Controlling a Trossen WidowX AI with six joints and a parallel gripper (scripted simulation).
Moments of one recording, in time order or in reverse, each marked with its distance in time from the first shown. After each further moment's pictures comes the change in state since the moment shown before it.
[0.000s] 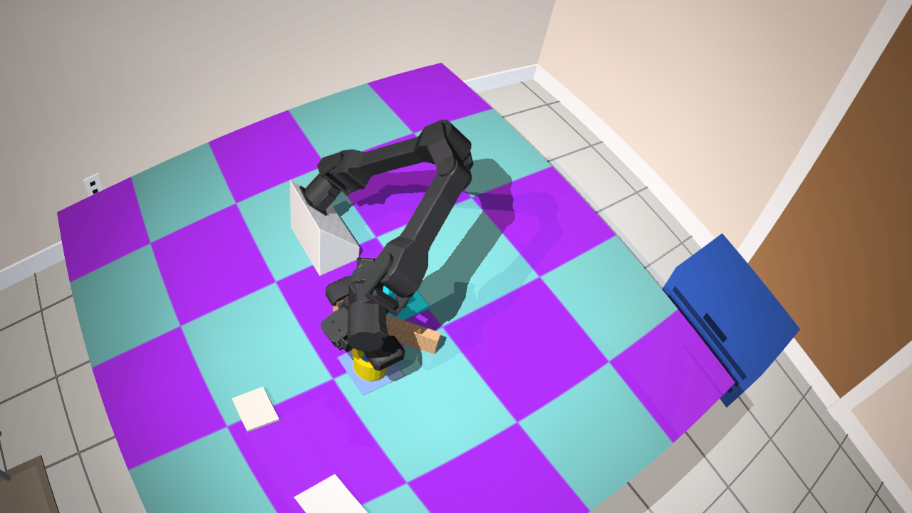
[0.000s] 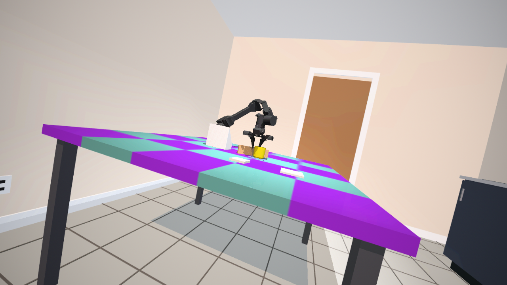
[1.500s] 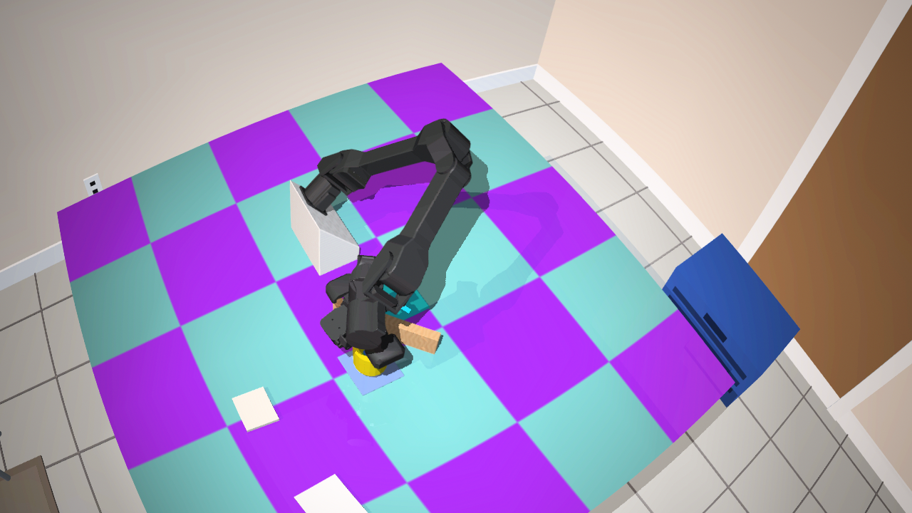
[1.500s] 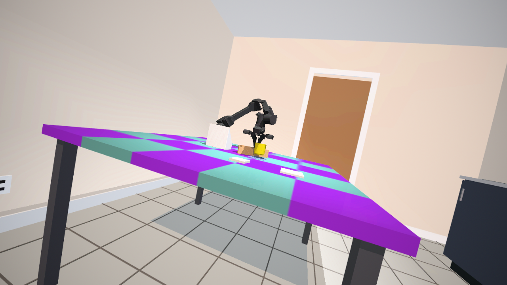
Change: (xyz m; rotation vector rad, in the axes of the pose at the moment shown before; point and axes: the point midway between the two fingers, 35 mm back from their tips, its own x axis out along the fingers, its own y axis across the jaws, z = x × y) arm -0.007 -0.001 -0.001 0.007 0.005 -0.006
